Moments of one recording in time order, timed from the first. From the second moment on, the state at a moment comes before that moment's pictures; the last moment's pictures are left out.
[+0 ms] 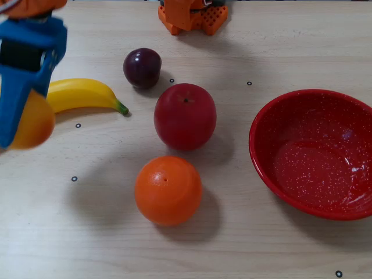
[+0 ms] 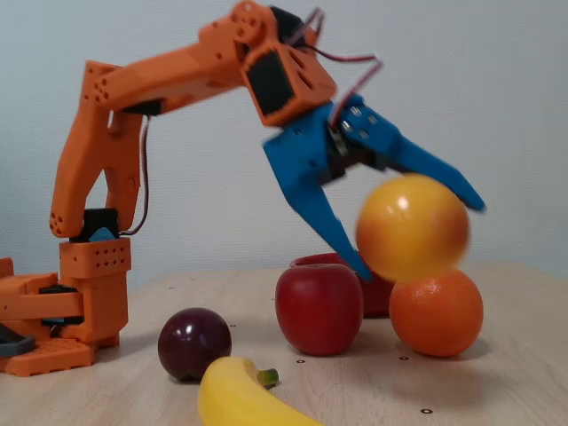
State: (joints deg) arm 31.8 73.7 57.1 74.5 -21.0
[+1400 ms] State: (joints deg) arm 2.7 106.4 78.8 68.0 -16.5
